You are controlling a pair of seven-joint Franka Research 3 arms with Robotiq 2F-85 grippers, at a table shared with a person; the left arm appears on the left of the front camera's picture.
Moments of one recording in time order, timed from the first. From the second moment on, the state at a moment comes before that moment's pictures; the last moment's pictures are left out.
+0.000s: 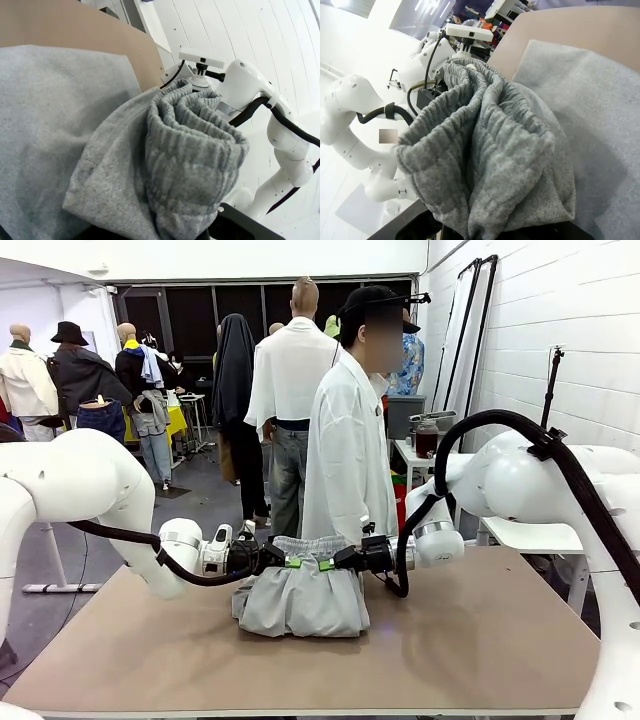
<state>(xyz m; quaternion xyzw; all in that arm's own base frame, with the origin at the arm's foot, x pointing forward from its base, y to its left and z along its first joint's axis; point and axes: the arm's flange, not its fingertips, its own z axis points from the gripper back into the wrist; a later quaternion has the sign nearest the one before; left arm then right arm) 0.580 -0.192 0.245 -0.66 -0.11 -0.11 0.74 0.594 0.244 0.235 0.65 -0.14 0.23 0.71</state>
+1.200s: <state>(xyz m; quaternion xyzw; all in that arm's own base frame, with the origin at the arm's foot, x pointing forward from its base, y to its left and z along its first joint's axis) 0.602 -0.191 0.226 -0.65 -0.11 -0.08 0.75 0.619 0.242 0.220 0.65 -0.14 0.21 0.72</state>
